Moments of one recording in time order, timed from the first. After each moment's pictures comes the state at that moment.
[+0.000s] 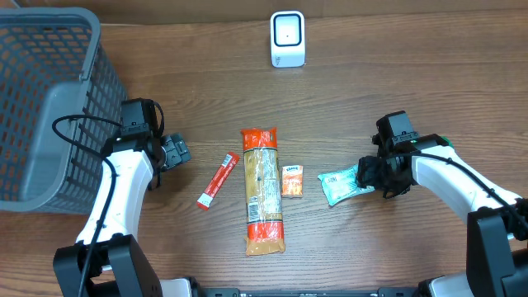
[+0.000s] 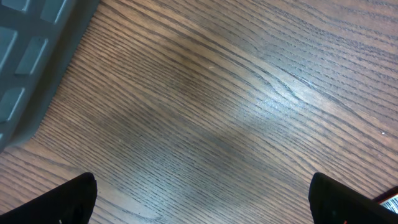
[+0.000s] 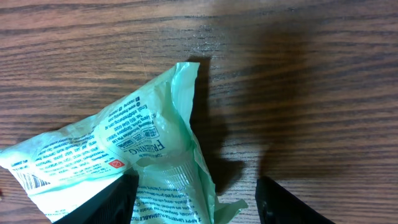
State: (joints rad) left arm 0.18 1.53 1.01 -0.73 -0.19 -0.30; right arm 0.24 1.65 0.89 -0.70 -0.15 0.36
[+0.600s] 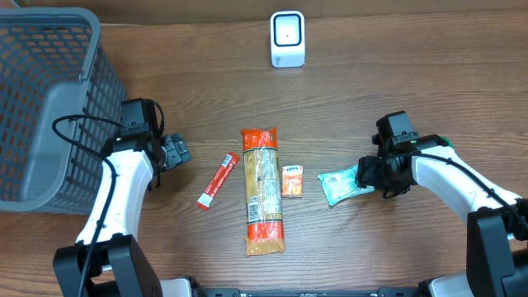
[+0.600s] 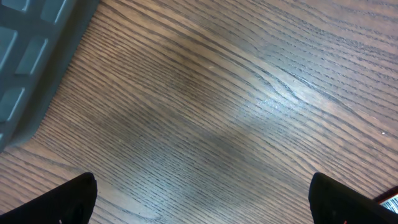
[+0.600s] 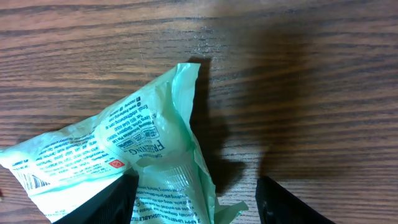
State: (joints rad) left arm 0.18 1.53 1.01 -0.73 -0.19 -0.30; right arm 0.24 1.65 0.88 -0.69 -0.15 0.36
